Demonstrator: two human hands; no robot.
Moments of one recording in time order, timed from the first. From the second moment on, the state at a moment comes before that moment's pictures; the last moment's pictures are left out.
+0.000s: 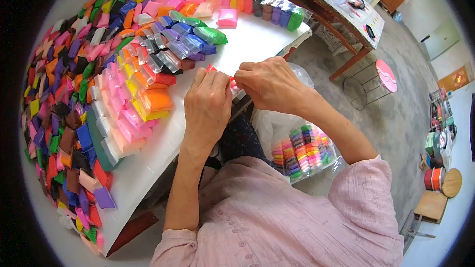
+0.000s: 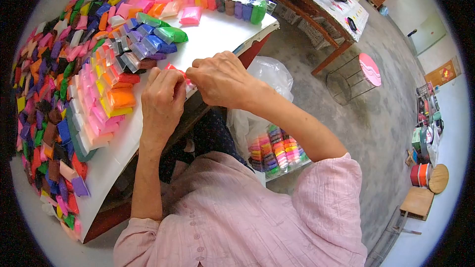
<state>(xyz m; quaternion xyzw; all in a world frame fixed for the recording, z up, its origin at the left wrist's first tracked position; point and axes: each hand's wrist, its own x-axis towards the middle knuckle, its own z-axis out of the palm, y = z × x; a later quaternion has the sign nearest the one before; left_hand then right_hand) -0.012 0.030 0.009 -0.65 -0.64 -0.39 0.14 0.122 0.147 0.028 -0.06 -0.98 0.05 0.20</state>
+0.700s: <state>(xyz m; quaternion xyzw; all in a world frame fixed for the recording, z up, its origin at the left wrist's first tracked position) -0.013 0.029 0.009 -0.65 -0.64 -0.39 0.13 0.138 0.133 0.004 -0.06 -0.95 -0.01 0.31</state>
